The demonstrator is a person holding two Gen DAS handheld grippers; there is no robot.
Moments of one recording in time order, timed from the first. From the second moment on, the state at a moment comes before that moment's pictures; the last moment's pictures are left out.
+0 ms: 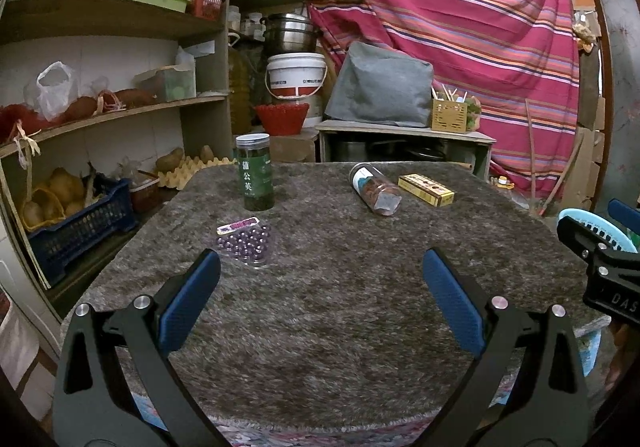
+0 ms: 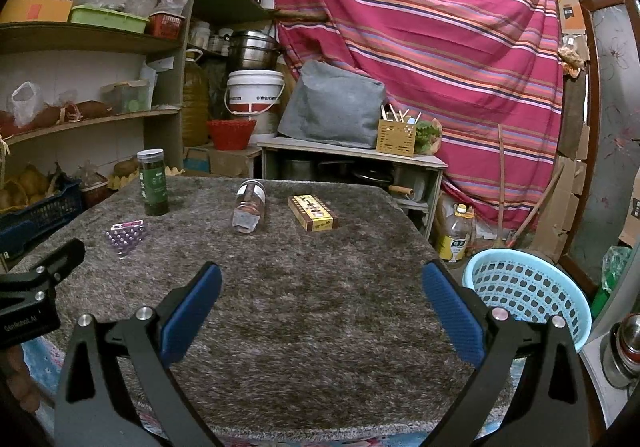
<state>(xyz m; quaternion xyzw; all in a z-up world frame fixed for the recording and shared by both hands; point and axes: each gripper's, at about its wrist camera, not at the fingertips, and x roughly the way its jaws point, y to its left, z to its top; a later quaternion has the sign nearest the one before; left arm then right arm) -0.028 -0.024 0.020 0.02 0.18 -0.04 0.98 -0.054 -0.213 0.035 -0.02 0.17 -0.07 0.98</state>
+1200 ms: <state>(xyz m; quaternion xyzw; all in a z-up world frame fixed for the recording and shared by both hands) -0.027 -0.012 0.027 0.01 0.18 -0.03 0.98 -0.054 -0.214 0.032 -0.02 0.17 -0.06 0.98</state>
